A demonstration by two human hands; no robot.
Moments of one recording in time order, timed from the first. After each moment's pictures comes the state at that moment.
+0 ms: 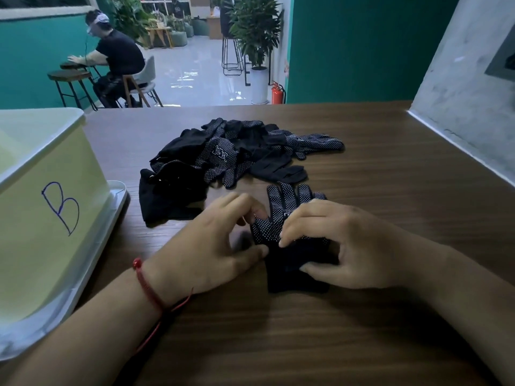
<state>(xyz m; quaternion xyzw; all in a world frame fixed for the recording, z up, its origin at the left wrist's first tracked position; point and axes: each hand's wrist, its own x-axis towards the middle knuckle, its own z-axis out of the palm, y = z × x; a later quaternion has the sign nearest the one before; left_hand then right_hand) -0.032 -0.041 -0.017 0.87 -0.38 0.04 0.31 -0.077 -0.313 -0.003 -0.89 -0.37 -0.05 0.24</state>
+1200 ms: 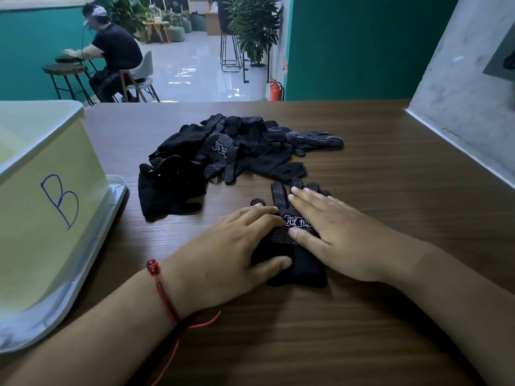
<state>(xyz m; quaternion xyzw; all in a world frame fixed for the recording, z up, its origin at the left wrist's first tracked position) -0.044 -0.058 -0.030 0.89 -0.41 0.02 0.17 -0.070 -0.300 -0.021 -0.99 -0.13 0.06 0.09</state>
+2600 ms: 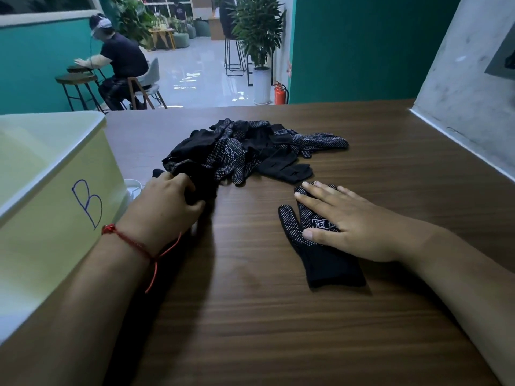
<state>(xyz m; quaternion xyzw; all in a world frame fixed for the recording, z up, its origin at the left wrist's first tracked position) 0.020 0.015 -0.007 0.98 -0.07 0.09 0.13 -0.056 -0.321 -0.014 -0.98 -0.17 0.11 0.06</state>
